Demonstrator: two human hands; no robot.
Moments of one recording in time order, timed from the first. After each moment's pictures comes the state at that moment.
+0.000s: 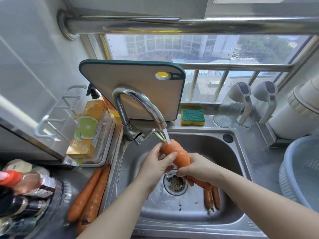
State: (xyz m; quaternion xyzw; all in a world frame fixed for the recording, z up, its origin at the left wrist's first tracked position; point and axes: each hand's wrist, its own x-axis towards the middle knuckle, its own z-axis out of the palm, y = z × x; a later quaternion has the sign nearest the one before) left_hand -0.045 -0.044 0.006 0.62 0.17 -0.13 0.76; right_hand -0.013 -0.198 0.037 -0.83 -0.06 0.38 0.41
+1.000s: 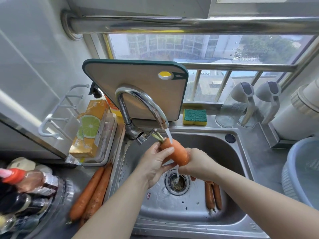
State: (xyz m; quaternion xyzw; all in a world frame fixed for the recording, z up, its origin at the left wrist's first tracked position) left_hand -0.036 -0.043 0.025 0.49 0.22 -0.16 0.83; right_hand -0.008 -0.189 0.035 -0.88 -0.07 0.31 0.35
